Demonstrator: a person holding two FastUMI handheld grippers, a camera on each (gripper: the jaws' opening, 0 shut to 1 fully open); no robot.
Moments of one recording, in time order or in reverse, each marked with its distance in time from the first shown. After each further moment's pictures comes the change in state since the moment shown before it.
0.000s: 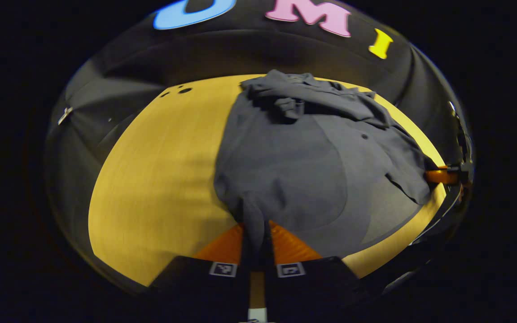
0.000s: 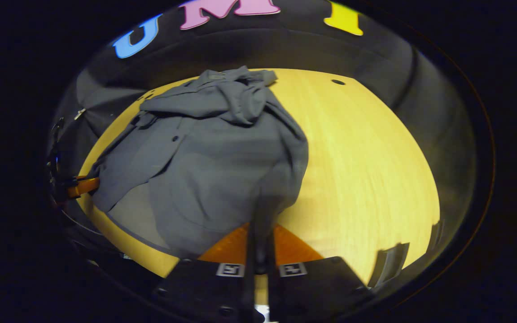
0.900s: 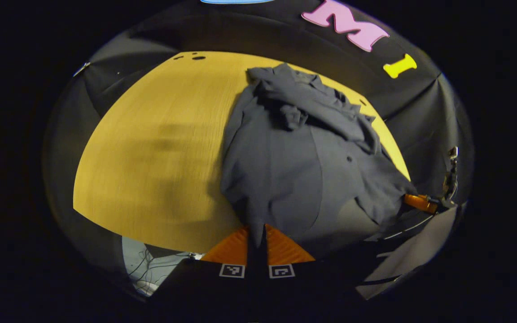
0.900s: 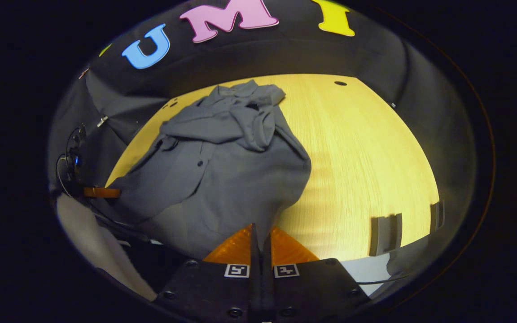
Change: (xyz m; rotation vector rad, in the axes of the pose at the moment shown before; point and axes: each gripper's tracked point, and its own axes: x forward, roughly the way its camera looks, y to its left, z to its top) left arm -0.057 0.008 0.037 -0.299 0.108 -0.184; right arm -0.100 0.013 -0.004 0.097 -0.042 0.140
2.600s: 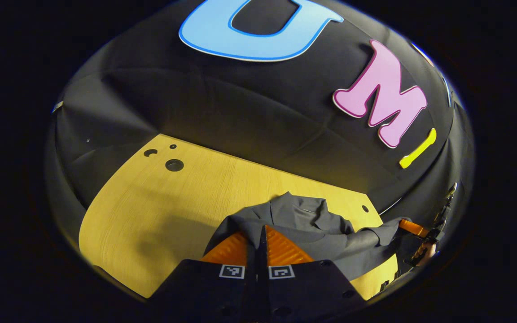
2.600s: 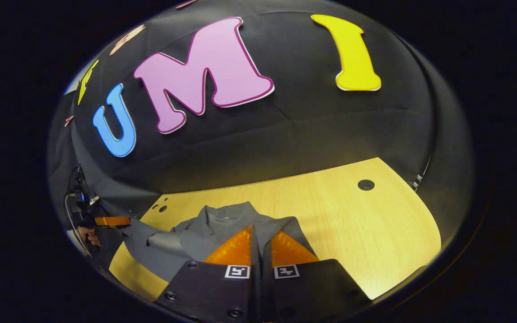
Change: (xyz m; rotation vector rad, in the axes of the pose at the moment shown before) left arm 0.092 0.002 0.370 -0.037 -0.454 -0.072; right arm 0.133 -0.018 0.344 0.070 -0.465 0.042
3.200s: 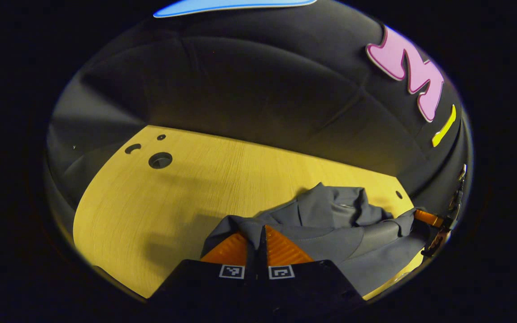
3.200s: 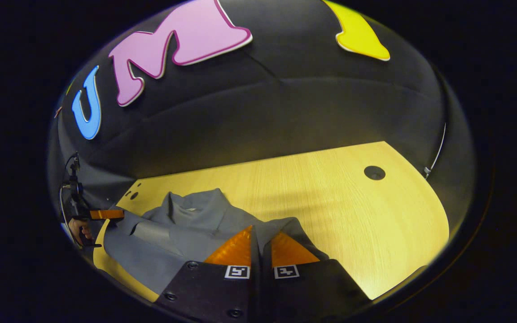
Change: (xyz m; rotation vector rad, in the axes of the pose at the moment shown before) left arm 0.115 0.032 -0.035 0.097 0.118 0.104; right arm 0.102 -0.049 -0.058 -0.023 0.128 -0.065
